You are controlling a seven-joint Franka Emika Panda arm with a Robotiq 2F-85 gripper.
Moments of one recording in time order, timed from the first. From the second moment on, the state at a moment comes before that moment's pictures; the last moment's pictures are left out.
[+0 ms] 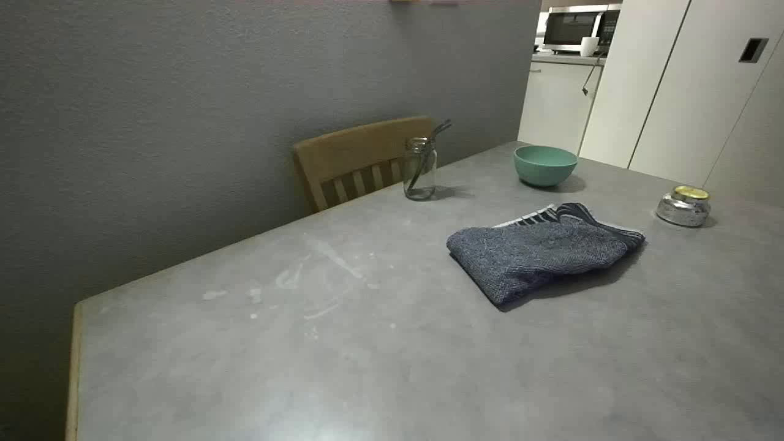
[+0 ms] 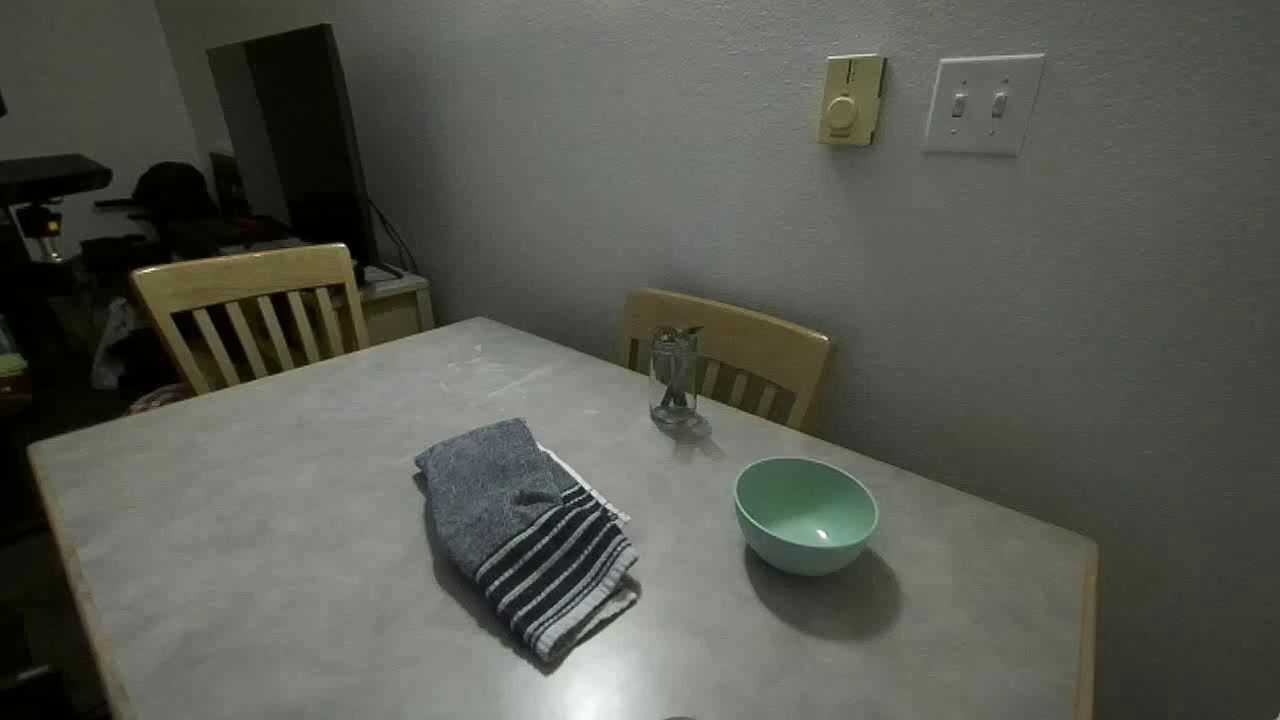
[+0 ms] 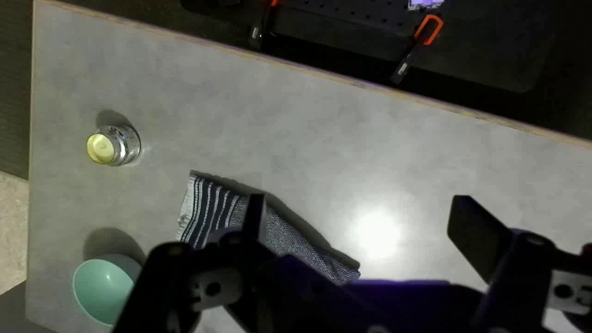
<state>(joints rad) 0.13 -0.78 0.21 -2.43 -0.06 1.58 0.01</state>
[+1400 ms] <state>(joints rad) 0.11 -0.70 -0.07 -2.56 -0.06 1.69 -0.16</state>
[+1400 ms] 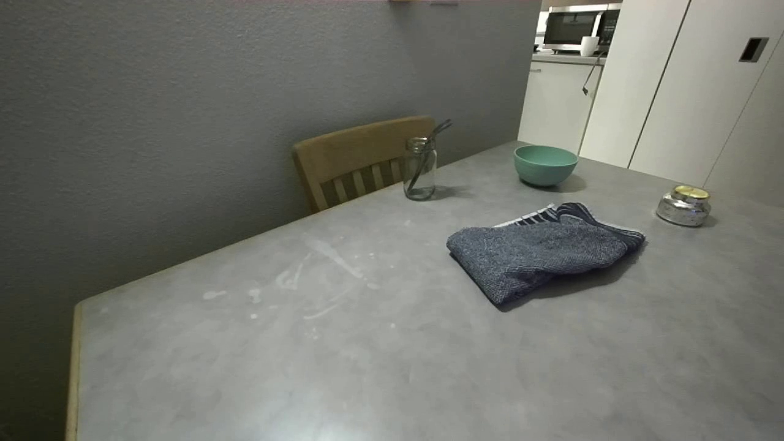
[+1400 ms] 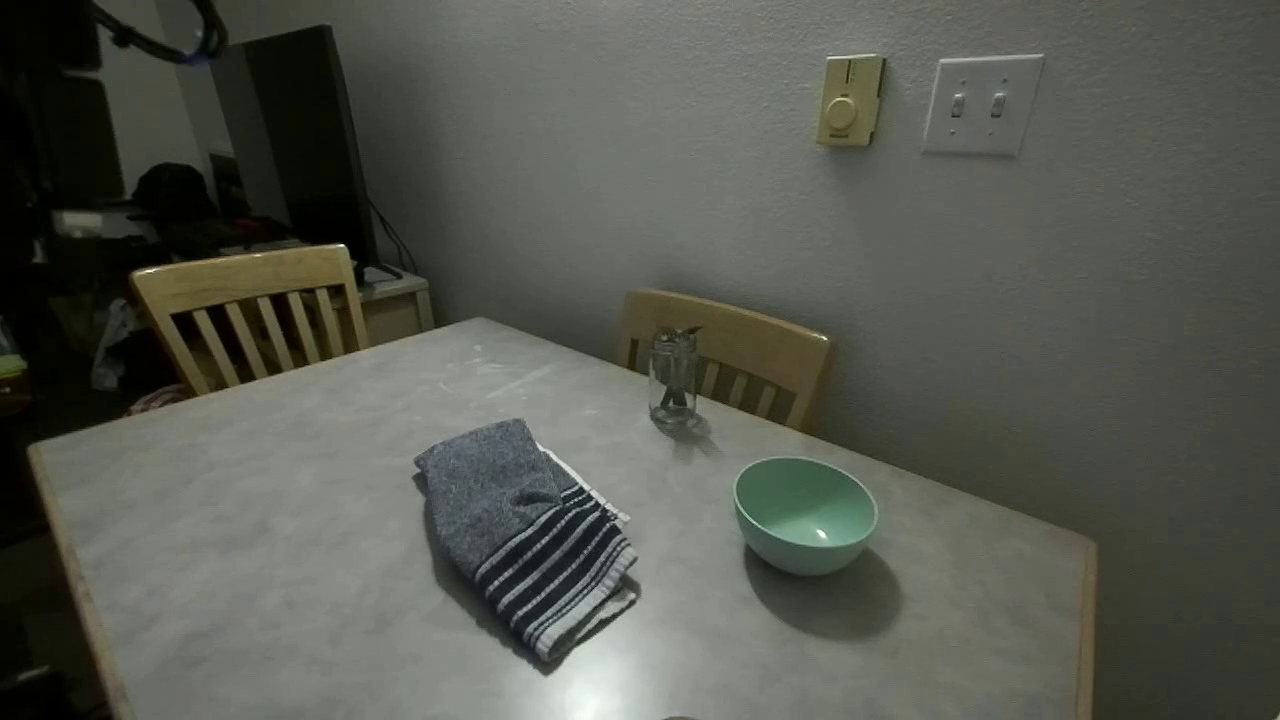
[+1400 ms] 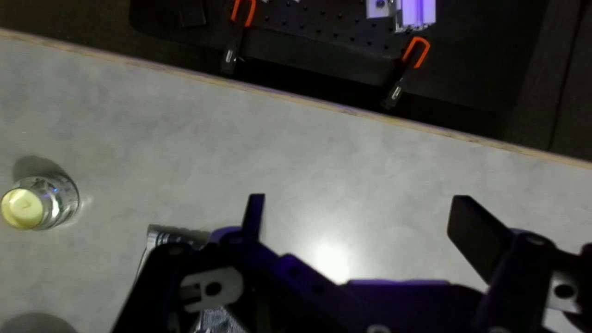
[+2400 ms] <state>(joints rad) -0.04 -0.52 -0.28 -2.63 -0.01 2.14 -0.22</state>
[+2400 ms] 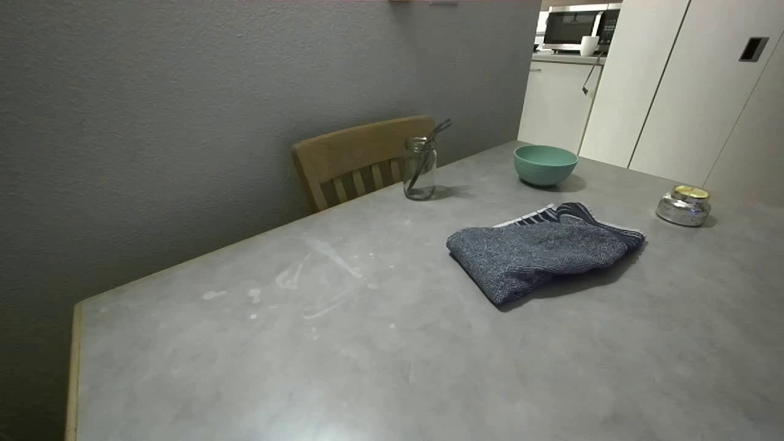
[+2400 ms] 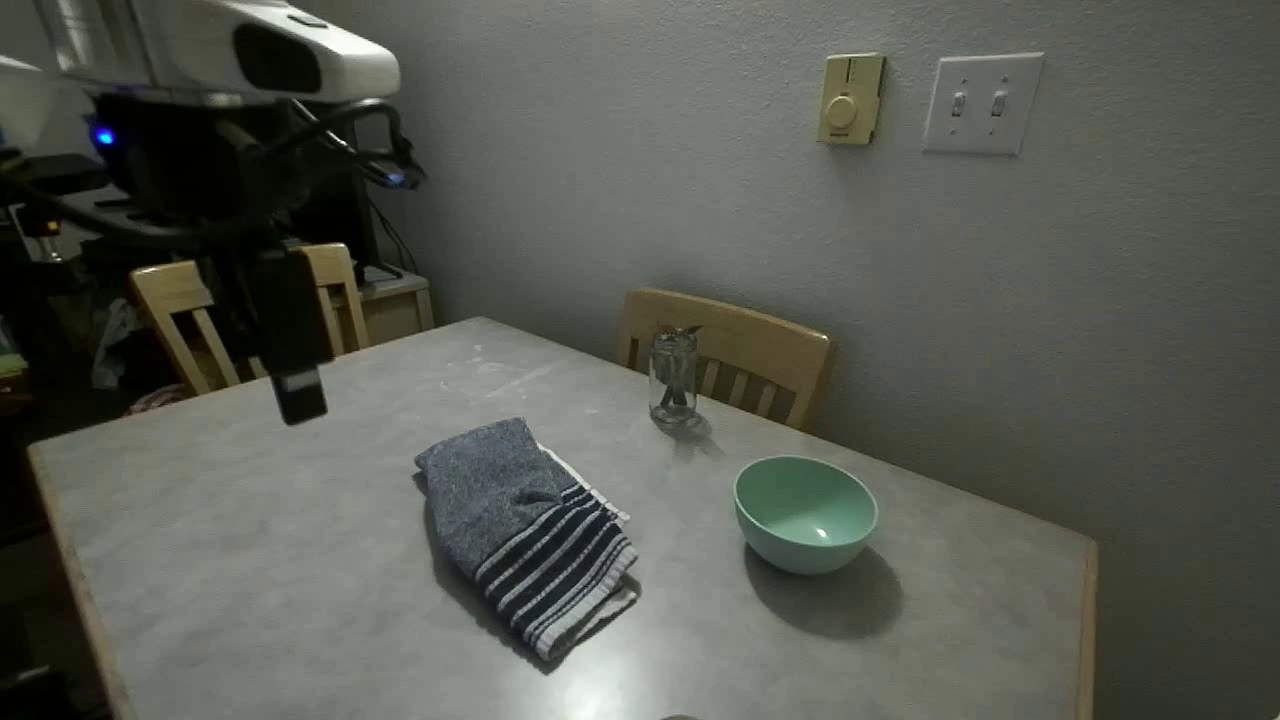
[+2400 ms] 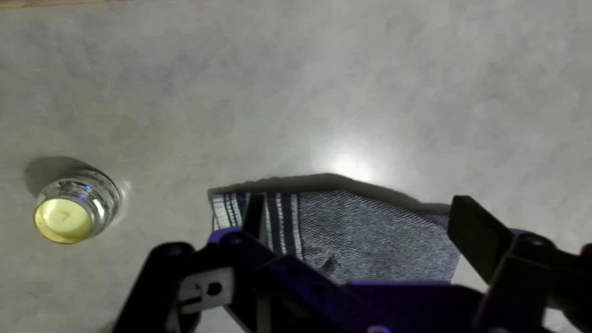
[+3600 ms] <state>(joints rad) -0.08 -0.03 -0.33 -2.34 0.18 2.13 -0.37</state>
